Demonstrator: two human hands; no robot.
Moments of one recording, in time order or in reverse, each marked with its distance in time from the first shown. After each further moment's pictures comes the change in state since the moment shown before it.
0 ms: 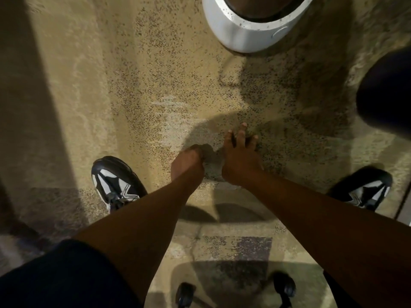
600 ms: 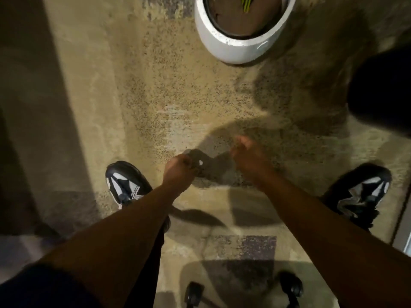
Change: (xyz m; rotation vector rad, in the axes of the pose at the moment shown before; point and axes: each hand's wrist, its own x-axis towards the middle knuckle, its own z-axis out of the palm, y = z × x) left_hand -0.023 -0.012 -0.044 -0.404 -0.135 -0.271; right_hand -0.071 0.010 -0.076 1.060 0.043 0.098
